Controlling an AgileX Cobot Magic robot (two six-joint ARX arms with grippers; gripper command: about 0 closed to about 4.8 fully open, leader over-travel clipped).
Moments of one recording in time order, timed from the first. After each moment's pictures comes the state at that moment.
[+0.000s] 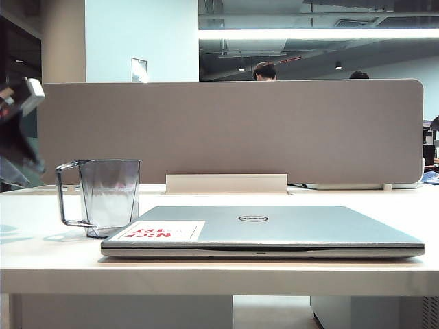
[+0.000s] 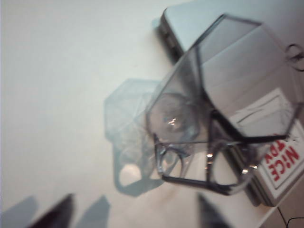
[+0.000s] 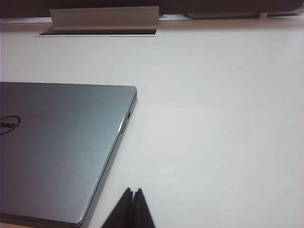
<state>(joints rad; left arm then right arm) 0.17 1.56 1.00 -0.52 0.73 0.45 0.05 0.00 0.01 -0.19 -0.07 0.03</state>
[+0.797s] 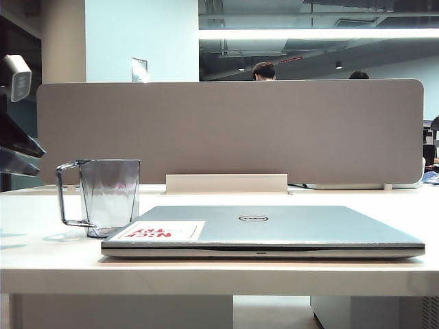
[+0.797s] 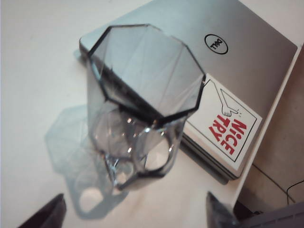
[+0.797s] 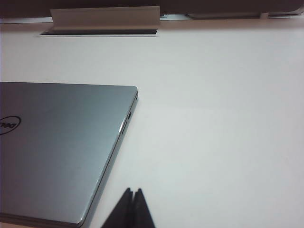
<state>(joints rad) 0.22 1.60 1.00 -0.62 1.00 0.85 0.05 0.00 0.01 -0.19 -0.07 0.03</state>
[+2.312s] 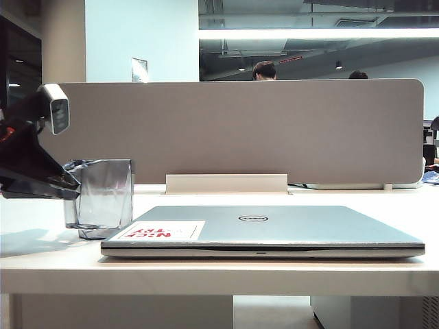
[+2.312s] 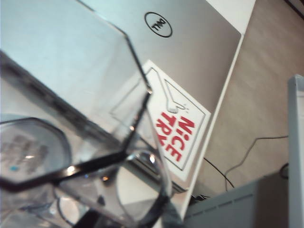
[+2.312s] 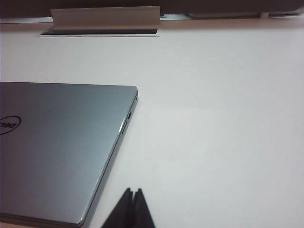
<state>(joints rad) 0.08 1.75 1.00 -0.66 1.09 0.86 0.05 0.00 0.01 -0.19 -0.07 0.03</state>
